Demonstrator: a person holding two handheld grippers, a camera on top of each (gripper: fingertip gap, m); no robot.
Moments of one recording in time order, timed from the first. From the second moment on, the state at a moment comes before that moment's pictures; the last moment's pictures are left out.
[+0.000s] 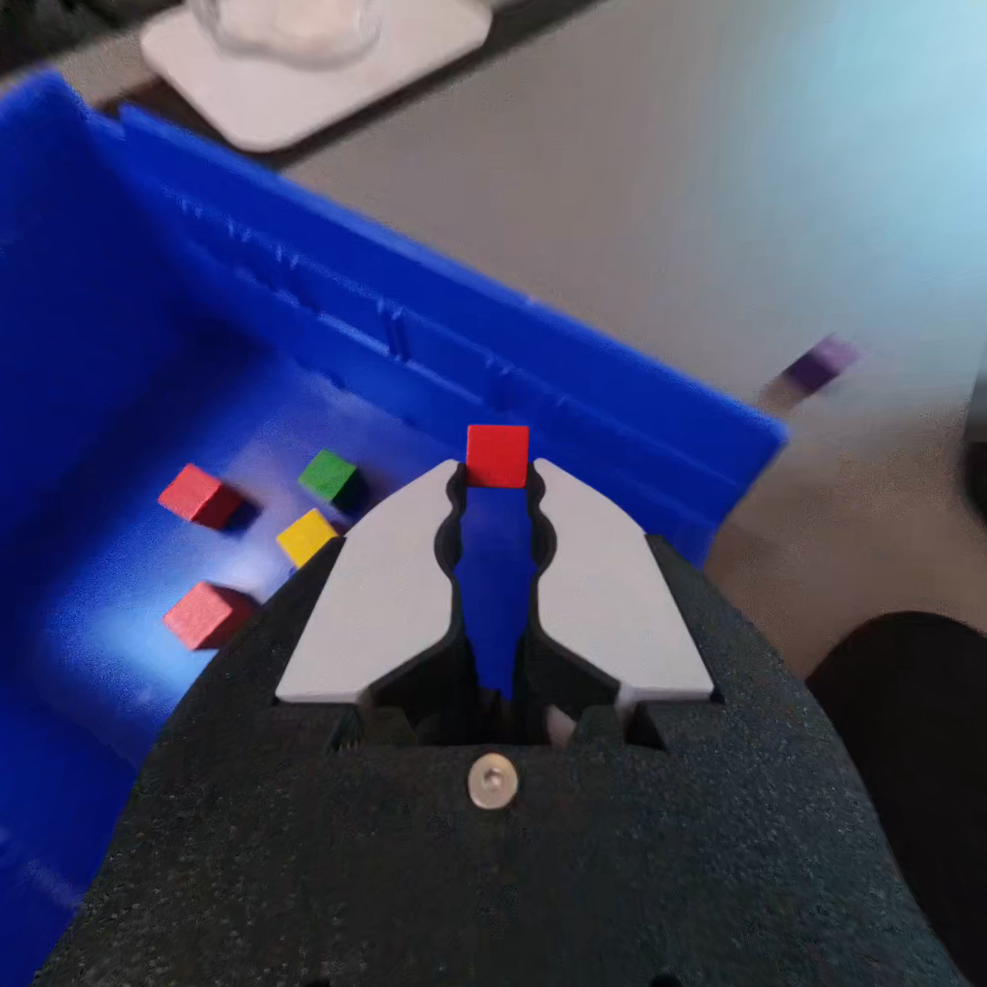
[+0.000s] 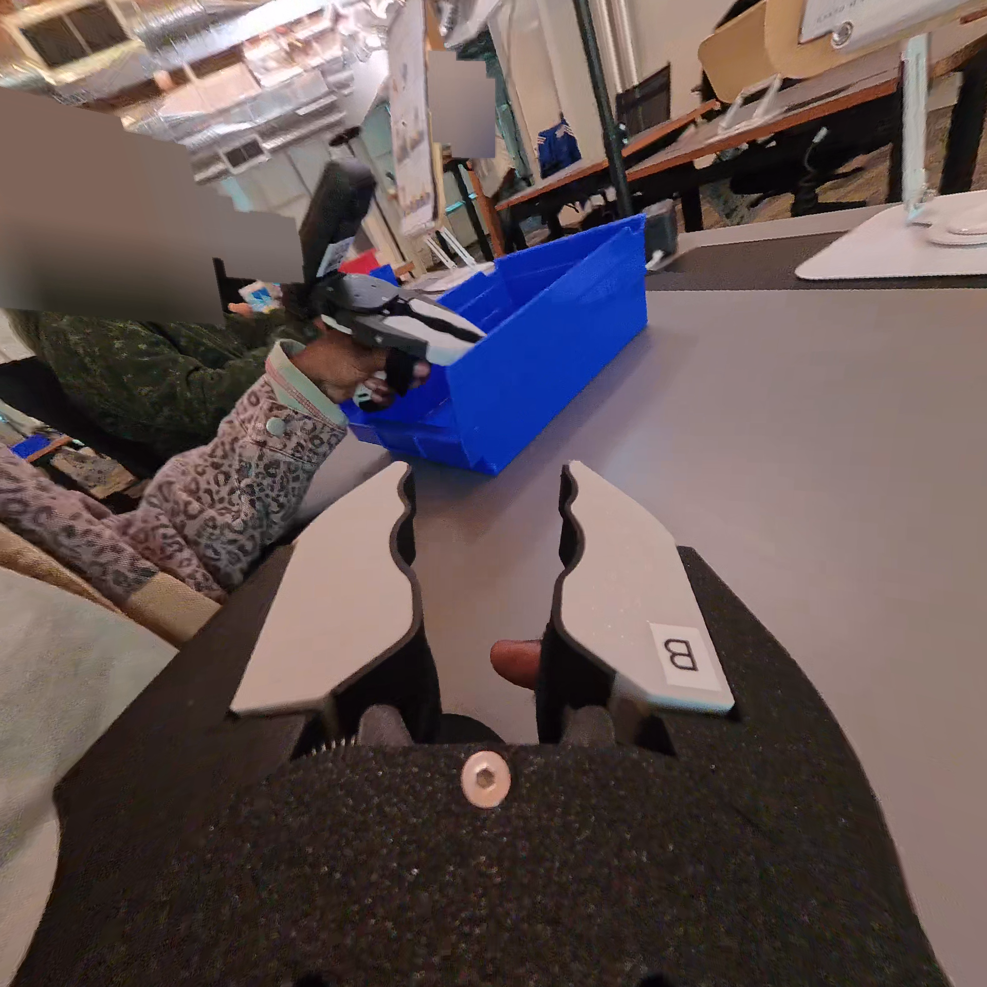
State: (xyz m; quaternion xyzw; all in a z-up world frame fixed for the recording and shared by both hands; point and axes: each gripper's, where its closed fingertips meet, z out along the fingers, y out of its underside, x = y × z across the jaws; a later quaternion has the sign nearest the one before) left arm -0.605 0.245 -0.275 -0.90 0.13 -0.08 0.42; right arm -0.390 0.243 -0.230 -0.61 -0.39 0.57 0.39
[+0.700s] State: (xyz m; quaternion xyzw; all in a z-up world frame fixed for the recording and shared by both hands) left arm -0.419 0.161 -0.138 -0.55 0.21 -0.53 0.61; right arm -0.431 0.164 -0.136 -0.44 -0.37 0.73 0.37
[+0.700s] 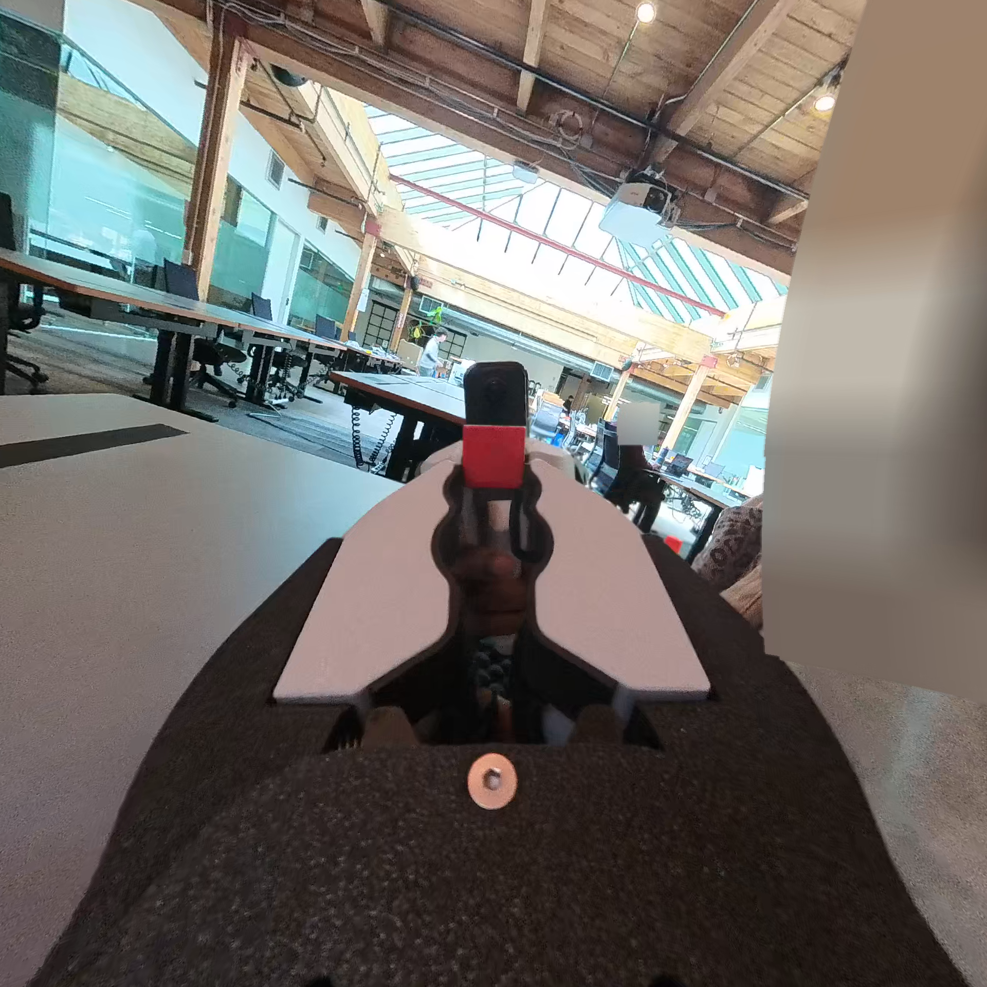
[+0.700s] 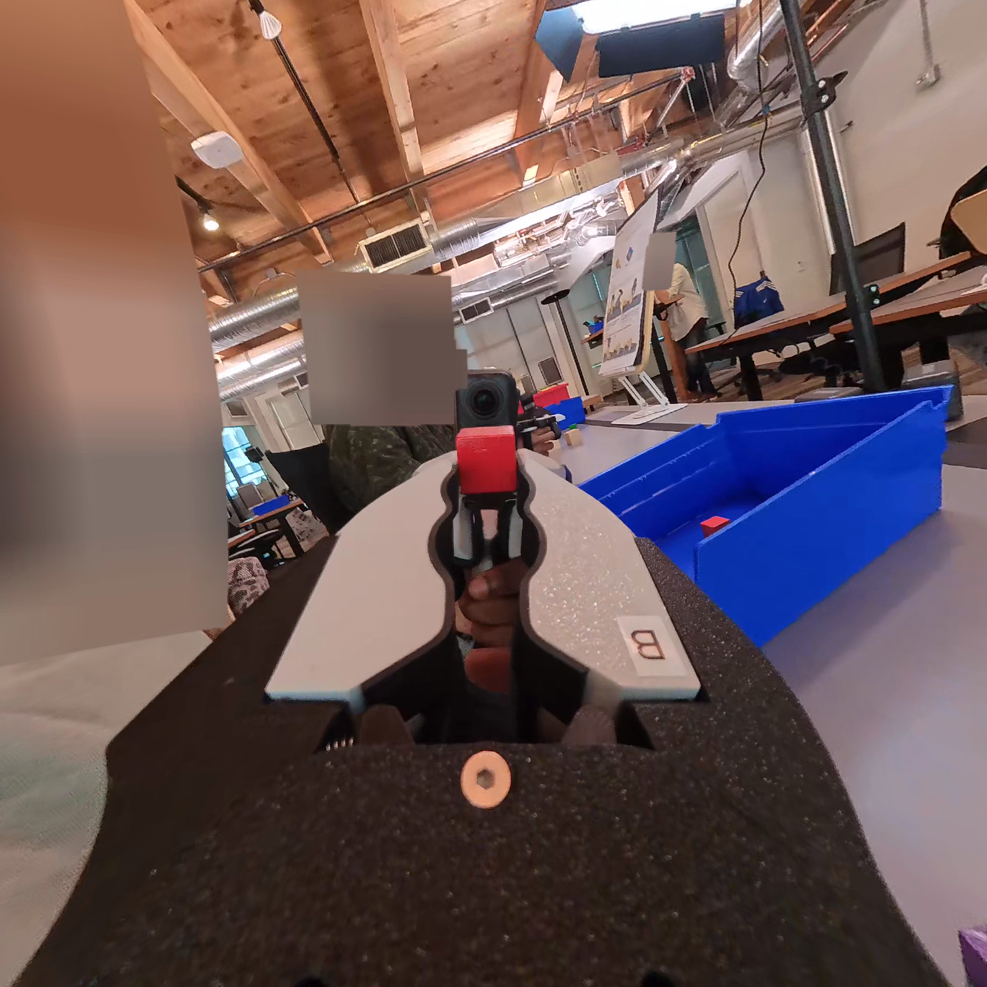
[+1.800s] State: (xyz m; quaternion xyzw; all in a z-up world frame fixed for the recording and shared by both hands) left arm -0.432 0.182 -0.272 -0.80 0.32 -0.19 0.47; right arm -0.383 0.280 -0.318 -0.57 -0.78 0.18 0.18
